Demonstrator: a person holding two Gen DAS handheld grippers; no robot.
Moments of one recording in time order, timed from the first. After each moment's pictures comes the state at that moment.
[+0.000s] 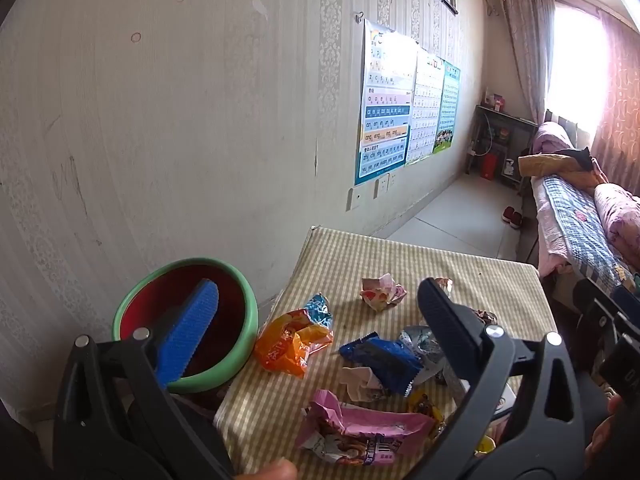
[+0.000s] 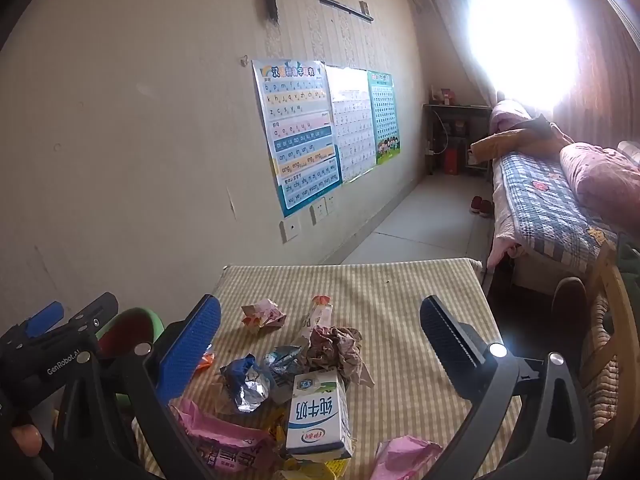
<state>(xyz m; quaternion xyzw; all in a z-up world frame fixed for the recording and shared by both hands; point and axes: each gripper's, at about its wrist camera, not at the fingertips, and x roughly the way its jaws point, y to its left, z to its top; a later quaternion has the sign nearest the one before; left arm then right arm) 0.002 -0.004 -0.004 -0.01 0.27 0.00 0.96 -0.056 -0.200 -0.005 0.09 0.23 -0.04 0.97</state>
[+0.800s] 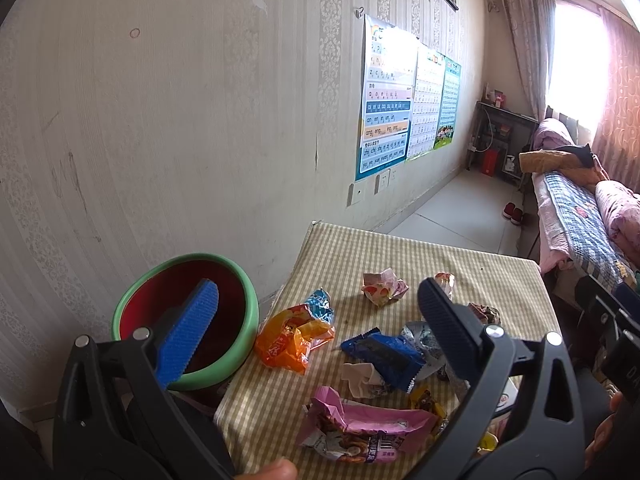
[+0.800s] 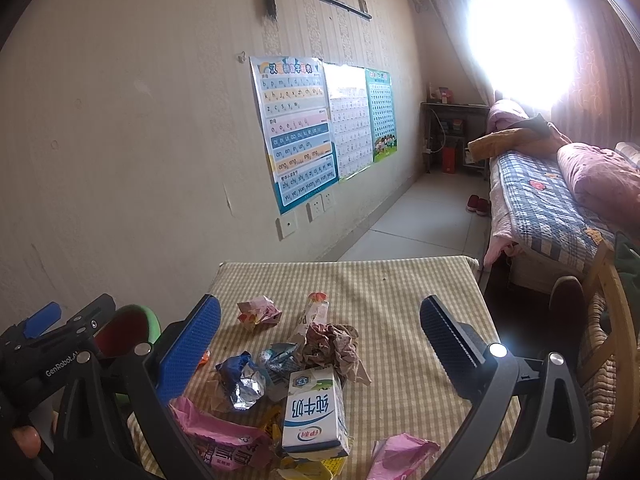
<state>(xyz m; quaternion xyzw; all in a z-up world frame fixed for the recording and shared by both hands) 0.001 -0.005 -0.010 -0.01 0.27 0.00 0.96 -0.058 -0.199 -0.007 0.08 0.24 -0.04 0.97</state>
